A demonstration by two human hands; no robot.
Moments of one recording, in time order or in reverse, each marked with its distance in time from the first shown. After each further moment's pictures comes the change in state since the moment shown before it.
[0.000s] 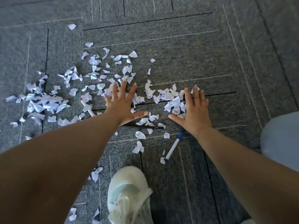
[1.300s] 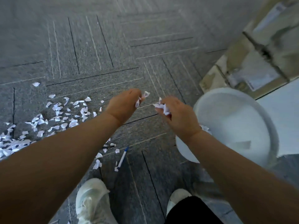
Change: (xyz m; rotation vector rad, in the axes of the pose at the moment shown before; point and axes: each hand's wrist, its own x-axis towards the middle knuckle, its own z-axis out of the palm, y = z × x) left_hand -0.086 0.202 -0.199 -0.259 0.395 0.478; right_hand -0.134 0.041 -0.250 0.361 0.596 -0.288
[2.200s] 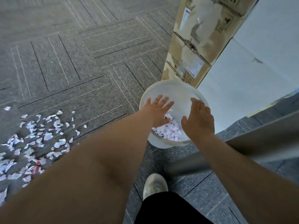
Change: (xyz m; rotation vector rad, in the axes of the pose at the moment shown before) left_hand 0.025 0.219 0.080 0.417 -0.576 0.388; right_hand -0.121 0.048 -0.160 -0.493 -0.059 0.807
